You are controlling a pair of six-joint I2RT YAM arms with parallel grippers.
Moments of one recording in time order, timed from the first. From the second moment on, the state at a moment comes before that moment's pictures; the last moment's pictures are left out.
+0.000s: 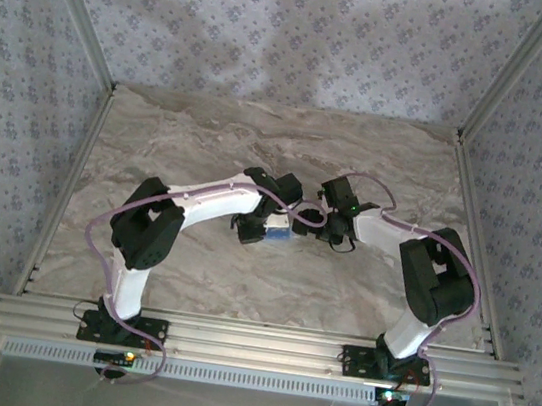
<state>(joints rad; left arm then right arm) -0.88 1.97 1.51 -1.10 -0.30 0.37 0.48 1.69 0.91 -0.32 -0.22 0.51</state>
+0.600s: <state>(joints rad) -0.90 1.97 1.51 -1.09 -0.35 0.41 0.48 1.69 0.91 -0.32 -0.22 0.51</state>
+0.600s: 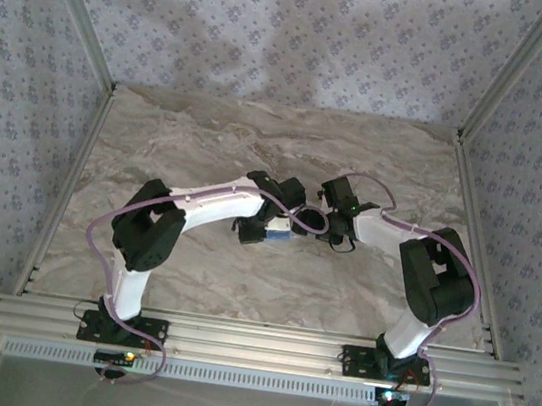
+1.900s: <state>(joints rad) -0.92 1.96 1.47 -1.08 -0.40 0.44 0.48 1.69 0.91 -0.32 -0.22 0.51</state>
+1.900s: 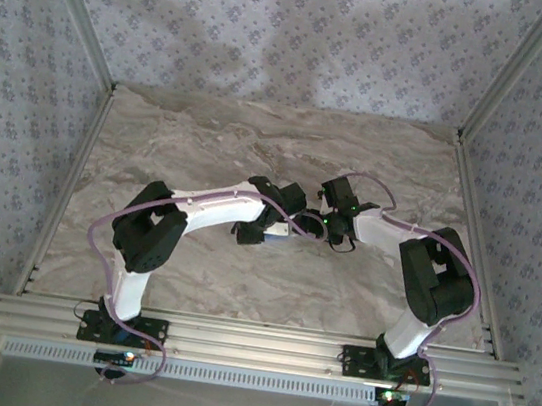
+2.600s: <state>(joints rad) -0.87 1.90 1.48 -1.08 -0.32 0.40 0.48 1.69 0.91 -0.32 -0.22 0.51</state>
